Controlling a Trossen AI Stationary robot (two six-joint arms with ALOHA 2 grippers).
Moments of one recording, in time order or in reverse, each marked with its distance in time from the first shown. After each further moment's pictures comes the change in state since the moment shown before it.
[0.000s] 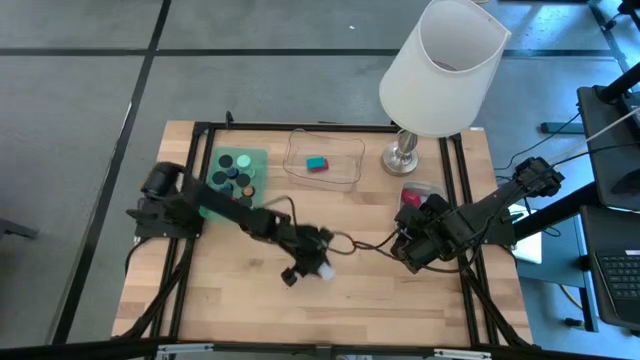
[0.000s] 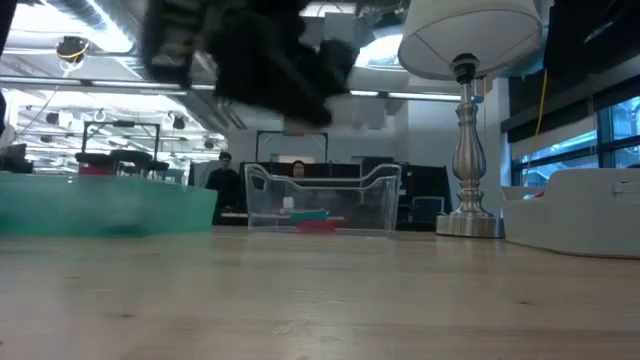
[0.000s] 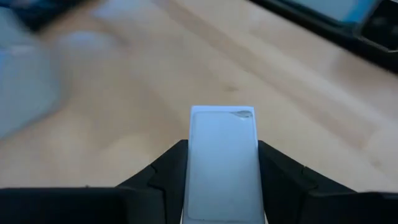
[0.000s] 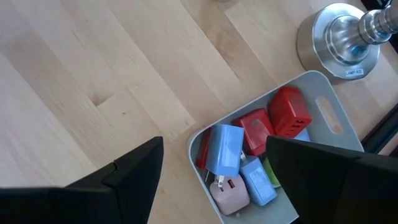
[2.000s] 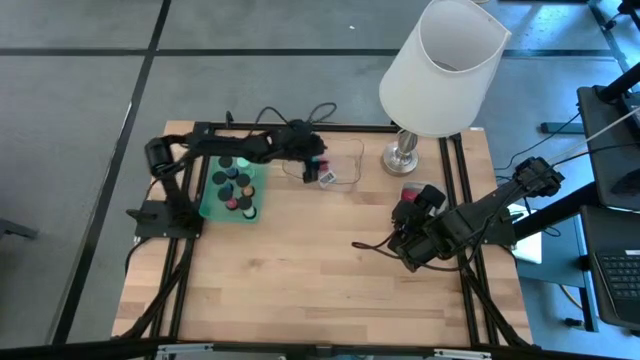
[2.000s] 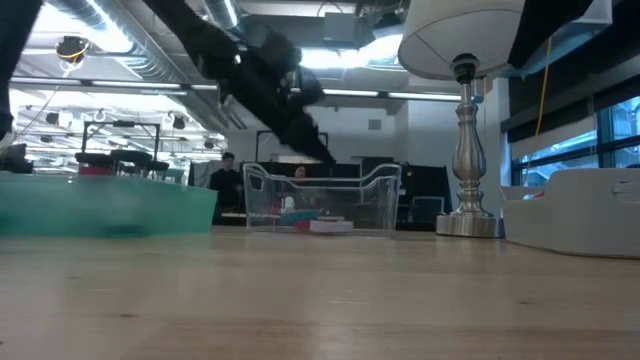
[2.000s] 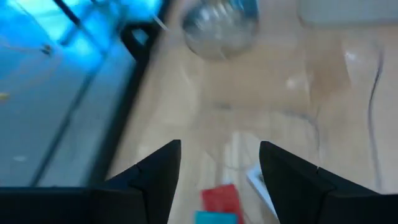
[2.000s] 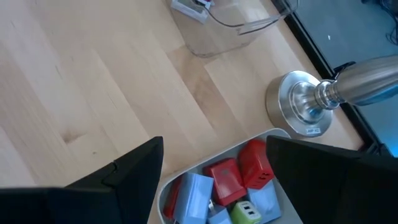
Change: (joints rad) left arm 0.705 -0.029 0.001 0.069 -0.100 -0.066; right arm -0.014 0.000 0.000 0.015 0.202 -0.138
